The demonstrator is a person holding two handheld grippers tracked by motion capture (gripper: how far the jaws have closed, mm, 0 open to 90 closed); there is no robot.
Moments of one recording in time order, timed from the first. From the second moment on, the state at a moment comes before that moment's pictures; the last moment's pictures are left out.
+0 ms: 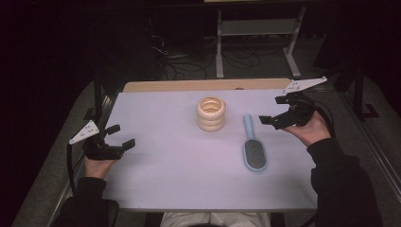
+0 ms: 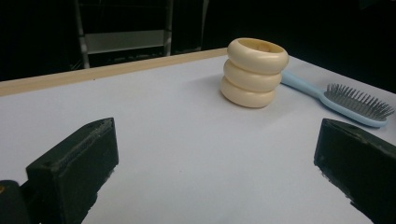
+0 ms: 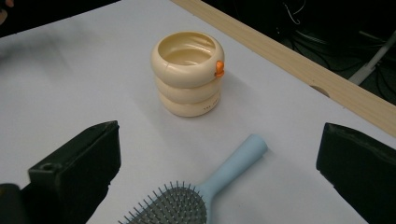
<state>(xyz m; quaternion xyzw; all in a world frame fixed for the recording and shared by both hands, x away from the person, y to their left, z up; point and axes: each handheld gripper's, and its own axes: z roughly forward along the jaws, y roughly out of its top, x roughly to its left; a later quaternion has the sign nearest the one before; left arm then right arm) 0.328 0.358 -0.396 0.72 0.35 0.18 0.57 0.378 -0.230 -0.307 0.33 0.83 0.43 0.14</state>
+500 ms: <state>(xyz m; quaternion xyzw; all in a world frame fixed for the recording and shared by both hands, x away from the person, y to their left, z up) 0.329 0.358 -0.397 0.72 0.35 0.18 0.57 0.411 -0.229 -0.313 0.34 0.82 0.43 0.14</state>
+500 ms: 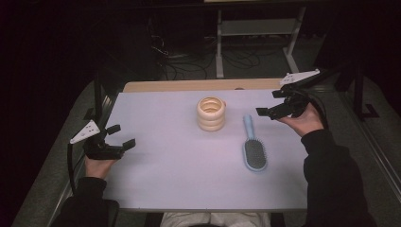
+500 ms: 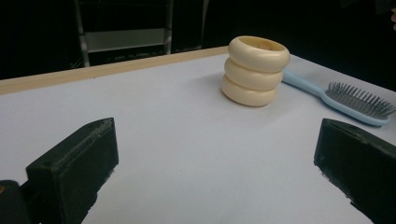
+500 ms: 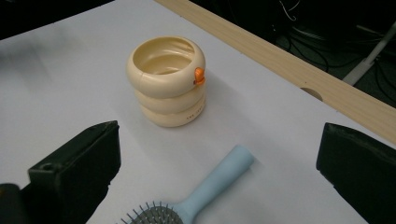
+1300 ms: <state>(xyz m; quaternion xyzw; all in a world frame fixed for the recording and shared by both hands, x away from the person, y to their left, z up) 0.329 0.358 -0.397 0.72 0.35 0.18 0.57 0.438 -0.222 -0.335 0.35 0.82 0.43 0.12</state>
